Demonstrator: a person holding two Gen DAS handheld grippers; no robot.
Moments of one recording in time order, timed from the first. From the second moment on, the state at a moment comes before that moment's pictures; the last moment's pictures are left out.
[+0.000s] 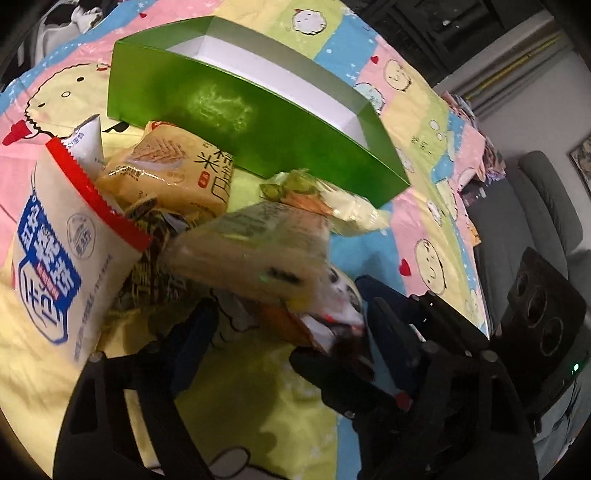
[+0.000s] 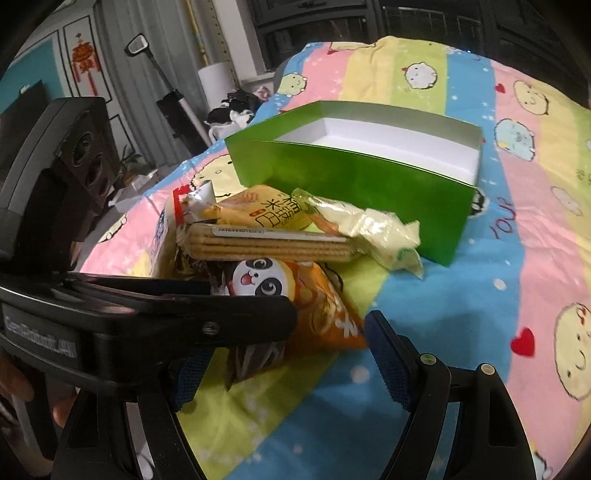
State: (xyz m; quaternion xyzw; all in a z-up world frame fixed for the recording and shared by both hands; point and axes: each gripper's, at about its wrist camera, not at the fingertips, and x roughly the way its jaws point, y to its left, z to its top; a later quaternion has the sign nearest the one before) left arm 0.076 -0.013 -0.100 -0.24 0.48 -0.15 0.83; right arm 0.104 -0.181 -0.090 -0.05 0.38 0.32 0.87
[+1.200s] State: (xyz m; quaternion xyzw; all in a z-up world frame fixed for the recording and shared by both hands) left arm 0.030 -0.021 -0.027 -0.19 0.42 -0.22 0.86; right arm 0.037 -0.184 -0.029 -0.06 0.30 0.32 0.90
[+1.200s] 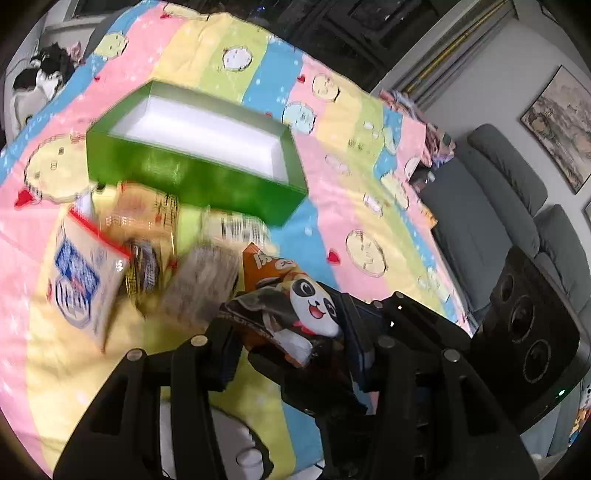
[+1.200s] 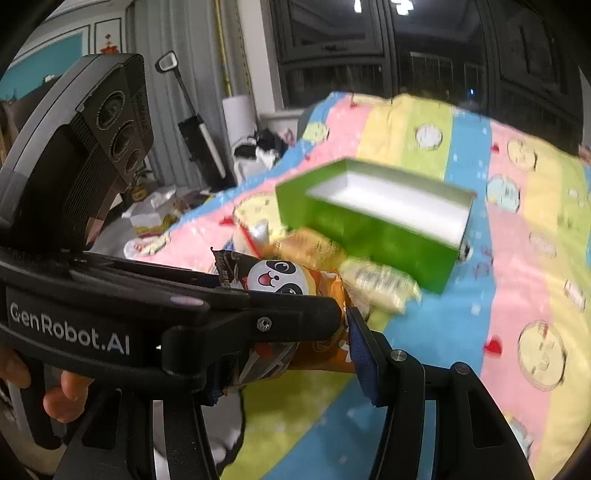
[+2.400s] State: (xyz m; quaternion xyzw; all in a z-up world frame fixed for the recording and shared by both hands) left arm 0.150 0.055 -0.010 -0.19 0.39 -0.12 0.89; right arm 0.161 -0.212 -0.028 0.03 0.30 0.24 0.92
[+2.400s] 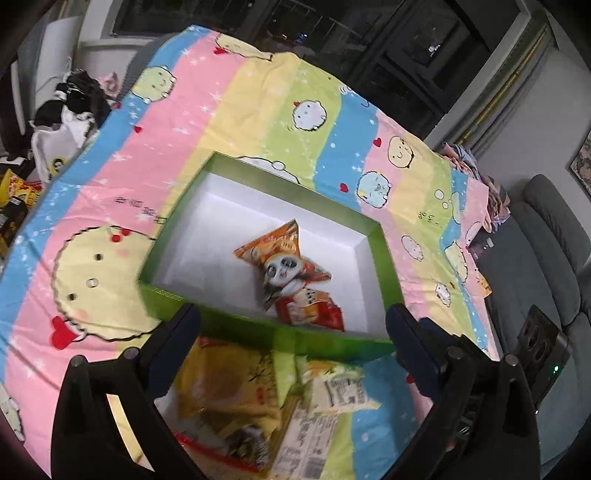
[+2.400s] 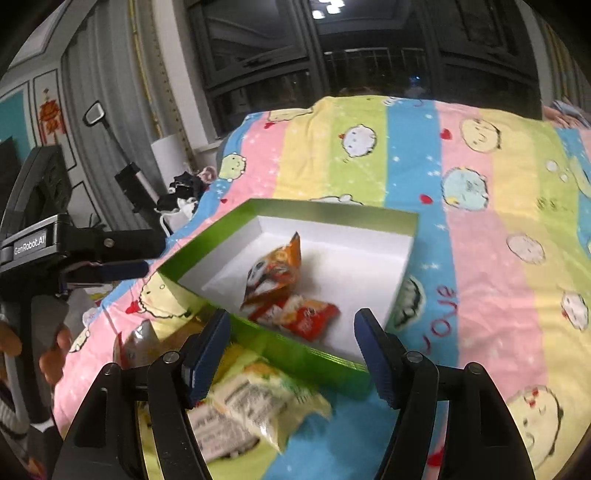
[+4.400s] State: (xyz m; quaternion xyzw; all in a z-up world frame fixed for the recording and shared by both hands) left arm 0.130 -0.032 -0.066 -0.16 0.49 -0.17 0.84; right arm 0.136 -0.210 -0.088 0.18 0.36 0.33 0.85
